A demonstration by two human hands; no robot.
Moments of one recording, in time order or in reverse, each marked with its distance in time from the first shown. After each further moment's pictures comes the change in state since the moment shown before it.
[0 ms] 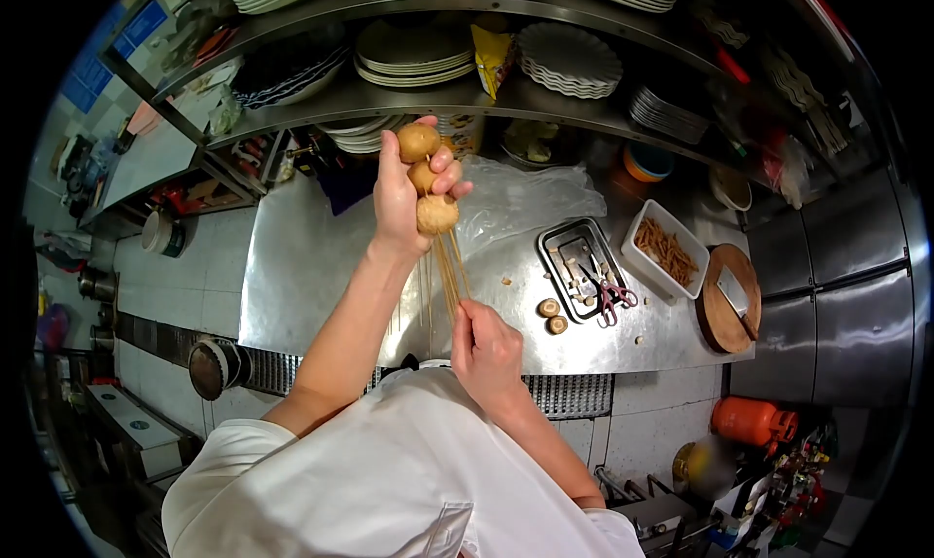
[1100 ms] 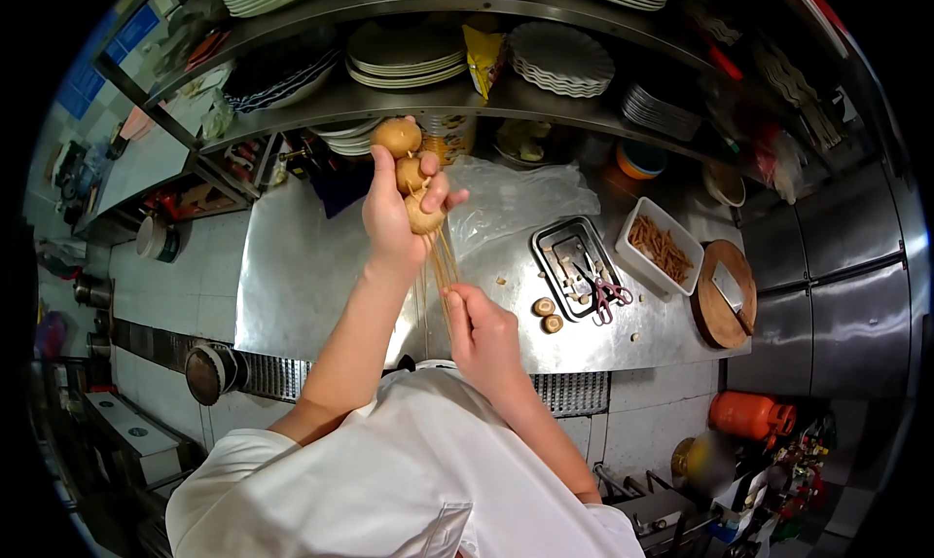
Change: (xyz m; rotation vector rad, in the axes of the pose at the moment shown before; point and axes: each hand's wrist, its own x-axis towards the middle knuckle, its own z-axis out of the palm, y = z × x) left_hand -0.019 -0.008 0.004 -0.002 0.022 0.054; right_hand 0.019 -0.004 -0.003 0.194 -0.107 0.149
